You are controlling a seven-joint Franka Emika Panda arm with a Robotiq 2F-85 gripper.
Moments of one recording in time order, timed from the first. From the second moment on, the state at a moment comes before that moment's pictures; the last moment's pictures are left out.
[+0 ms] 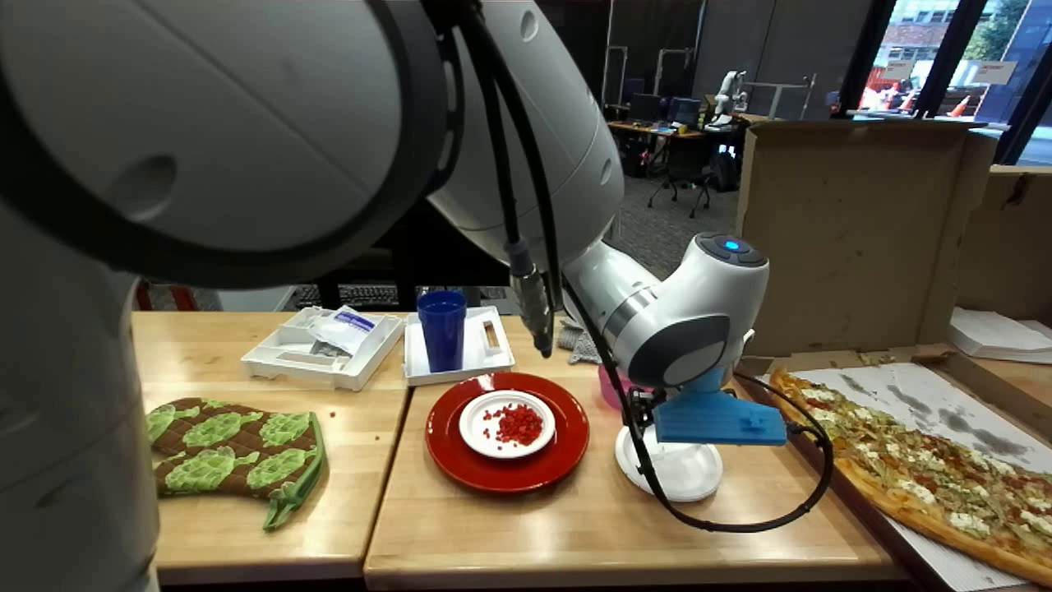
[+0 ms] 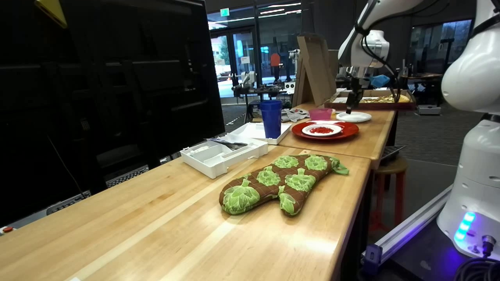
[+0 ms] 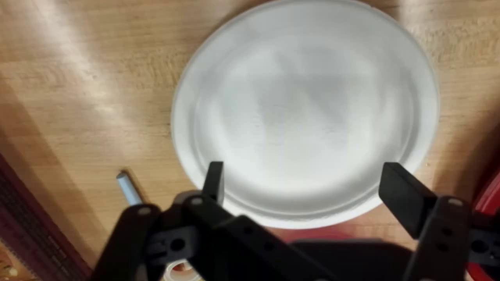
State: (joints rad) arm -0.40 0.19 -0.14 -2.18 0.26 2.57 -1.05
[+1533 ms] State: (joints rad) arm -0.41 0.22 -0.18 -2.12 0.42 2.45 -1.11
